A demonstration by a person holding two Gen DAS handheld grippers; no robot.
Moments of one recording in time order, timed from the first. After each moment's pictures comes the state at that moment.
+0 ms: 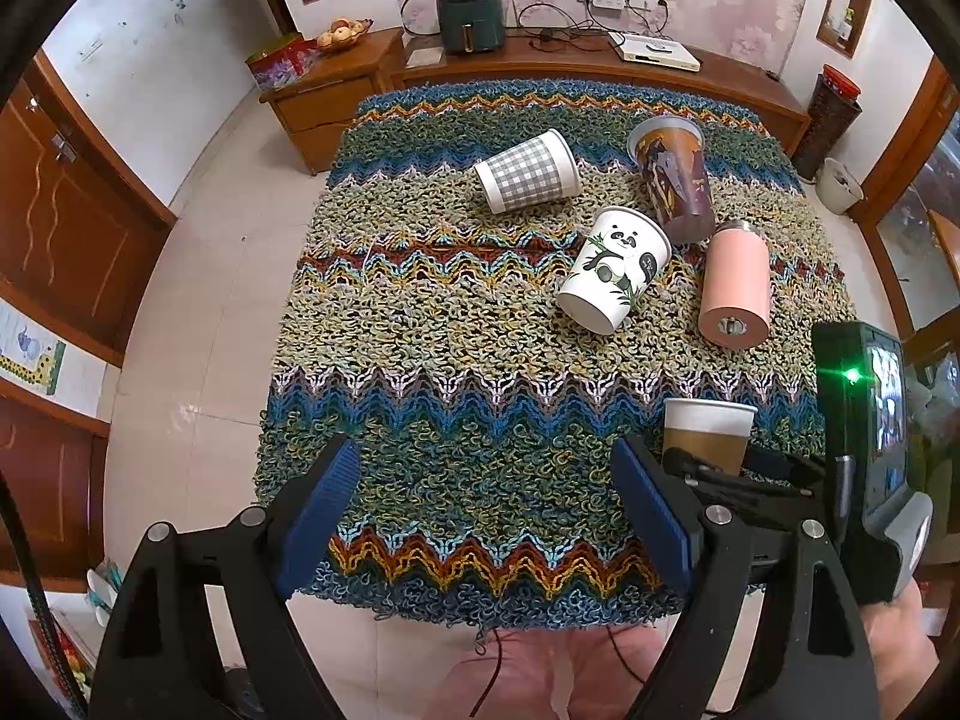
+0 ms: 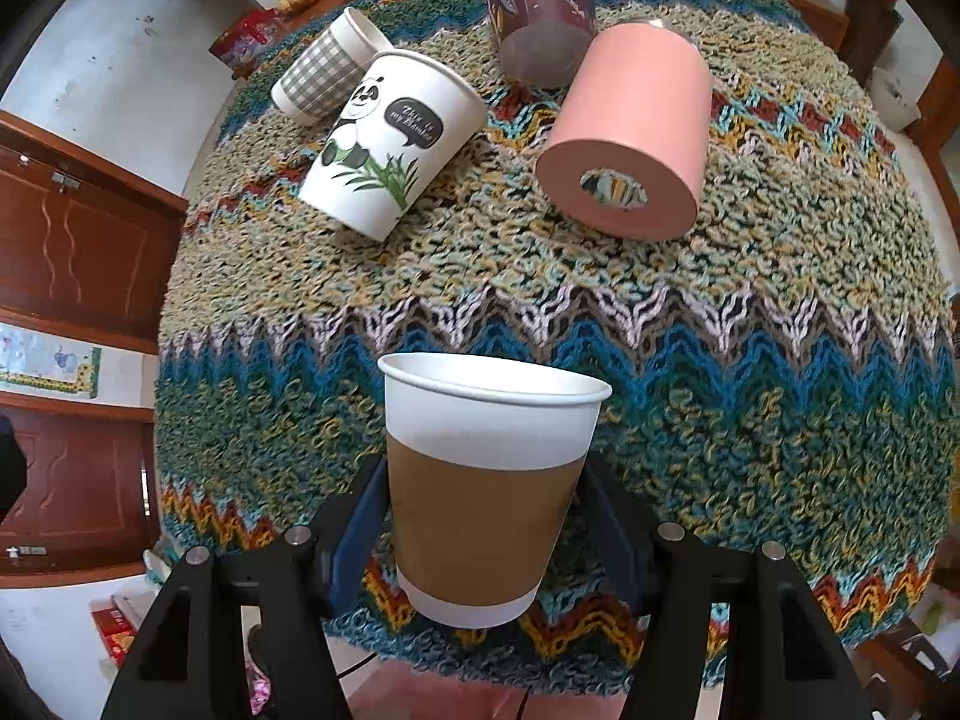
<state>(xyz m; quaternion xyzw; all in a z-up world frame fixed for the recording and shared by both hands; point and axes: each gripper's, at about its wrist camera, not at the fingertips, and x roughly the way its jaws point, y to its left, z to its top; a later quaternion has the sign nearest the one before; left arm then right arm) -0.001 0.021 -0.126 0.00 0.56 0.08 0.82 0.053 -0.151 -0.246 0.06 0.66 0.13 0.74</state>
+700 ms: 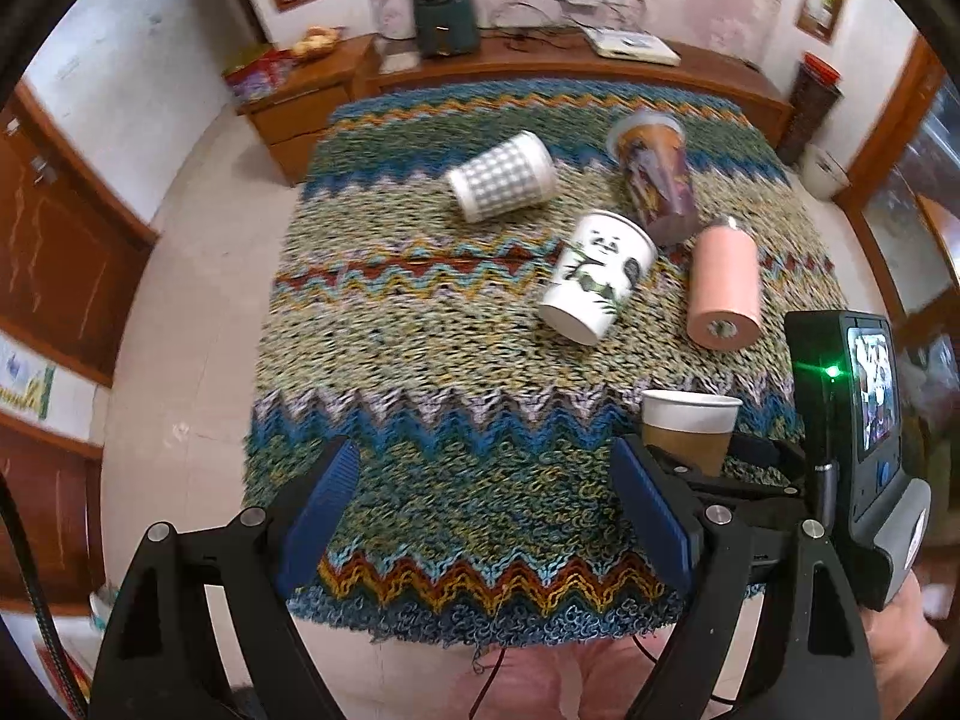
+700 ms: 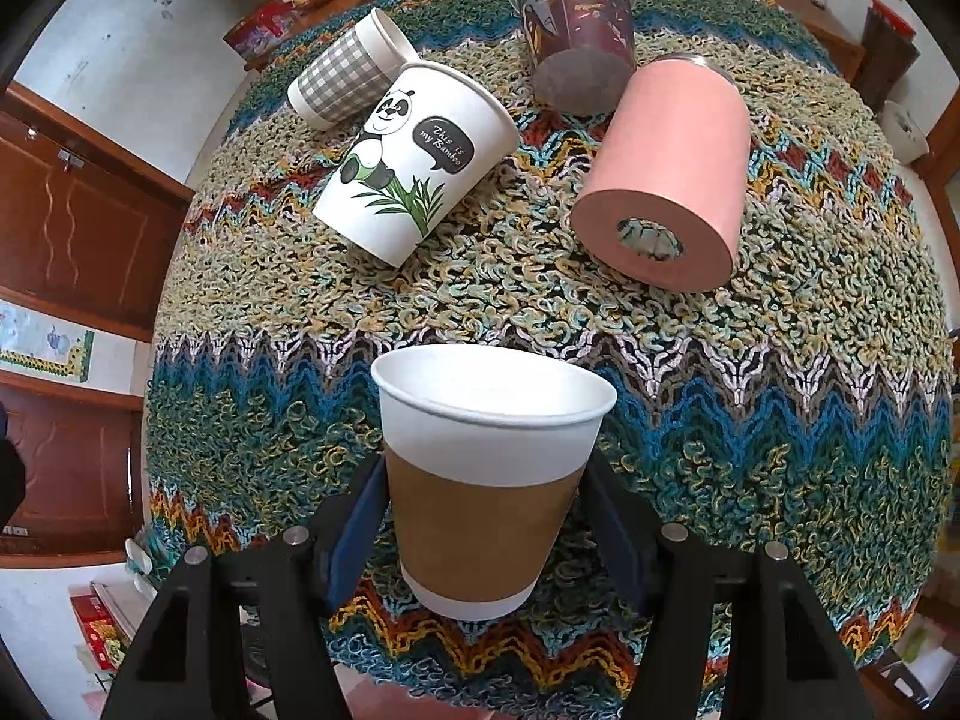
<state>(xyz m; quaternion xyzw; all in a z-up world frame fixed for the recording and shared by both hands) 0.019 0.014 -0.136 0.01 0.57 0.04 0.82 0.081 -0.108 -0.254 0.03 0.64 0.14 0.75</state>
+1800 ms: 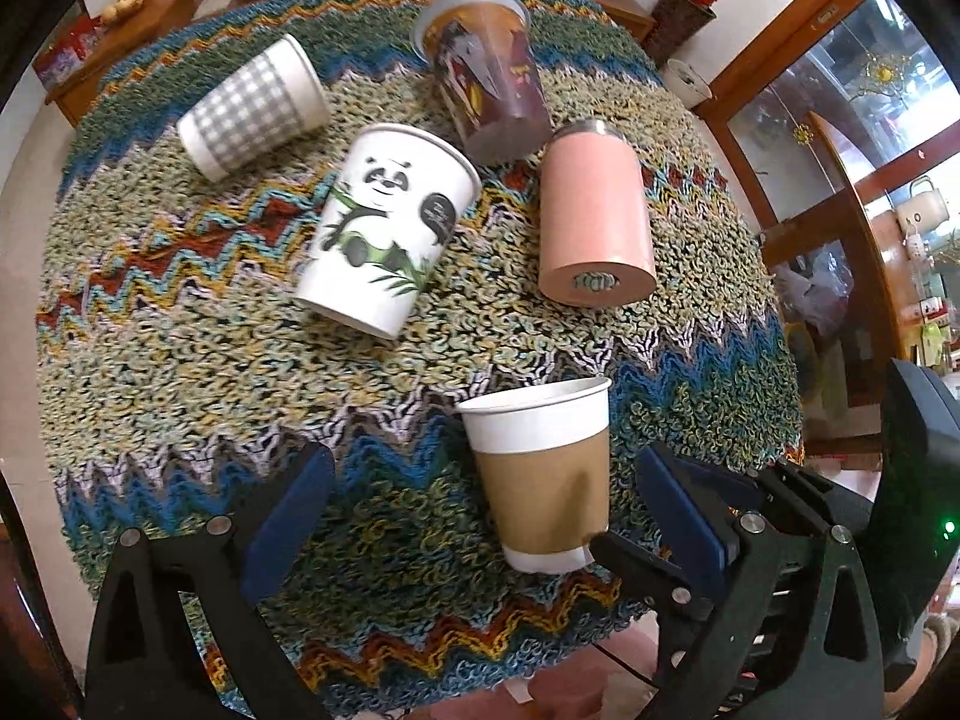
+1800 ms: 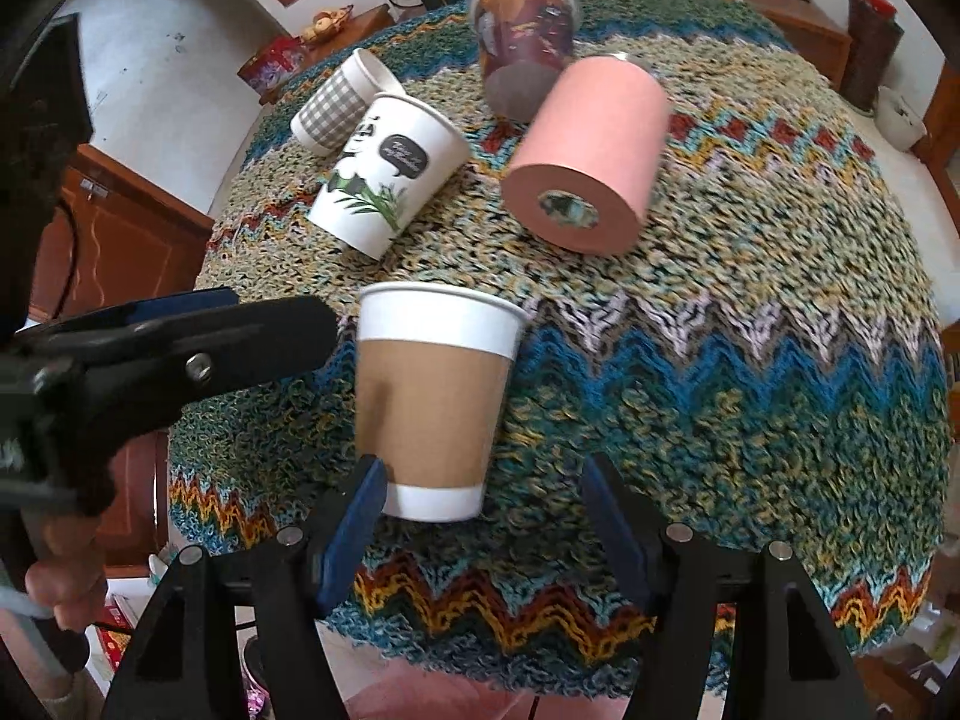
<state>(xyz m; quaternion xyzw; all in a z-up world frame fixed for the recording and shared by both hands) 0.083 -0.038 -0.211 -0.03 0.64 -0.15 0.76 0.039 -0.172 -0.247 0.08 0.62 0.16 0.77</state>
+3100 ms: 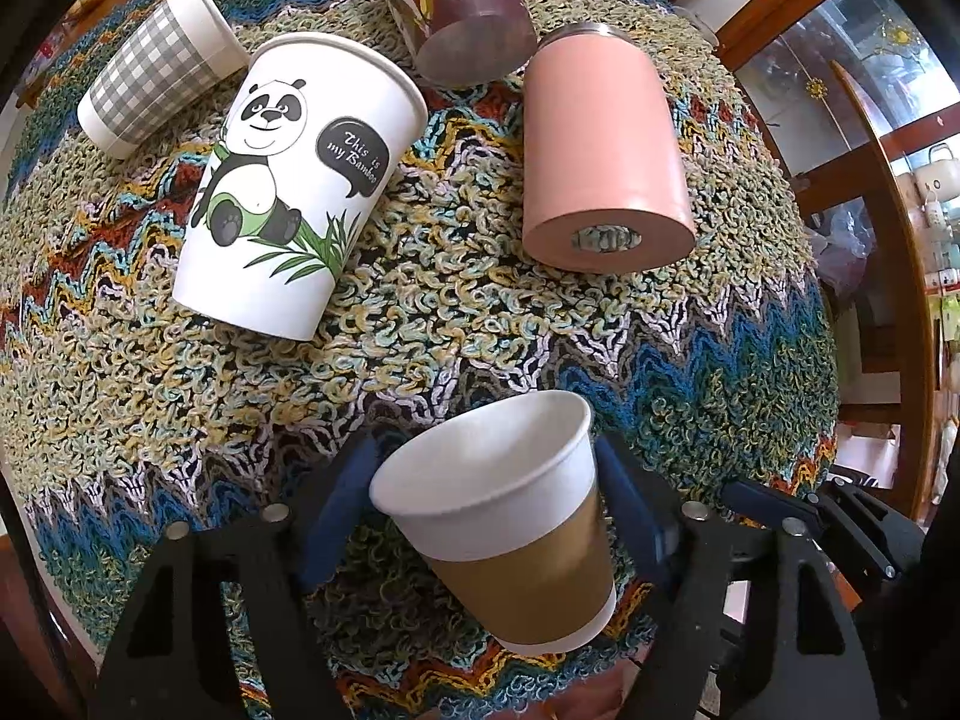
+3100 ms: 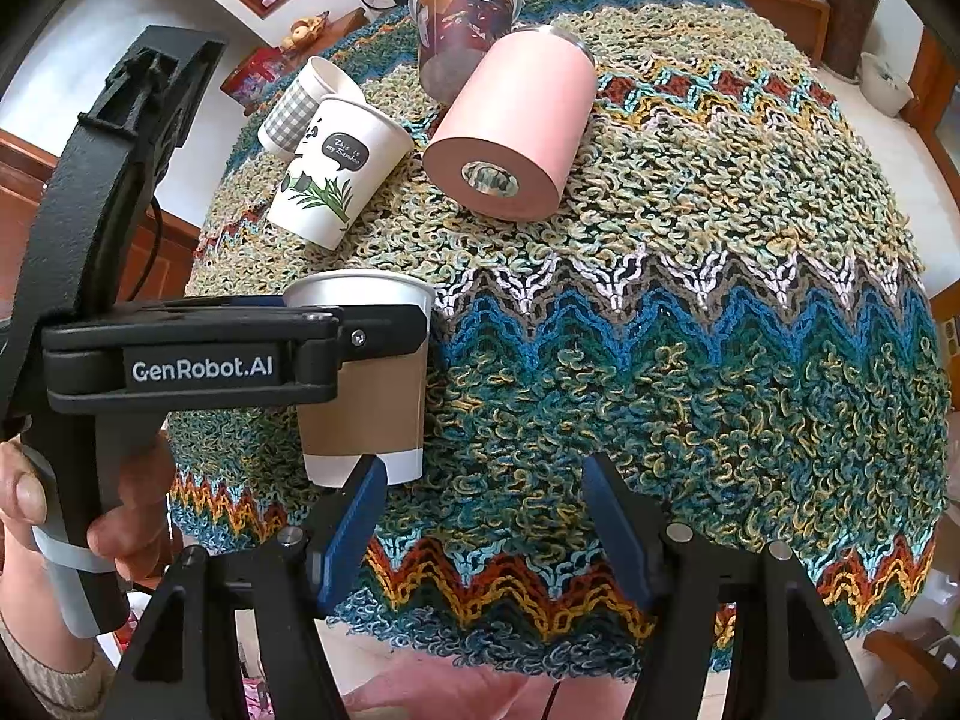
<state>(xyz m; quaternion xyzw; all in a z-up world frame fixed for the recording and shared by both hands) 0.101 -0.071 -0.259 -0.01 0.68 -0.15 0.72 0.027 -0.204 -0.250 0.11 0.63 0.15 0.76</state>
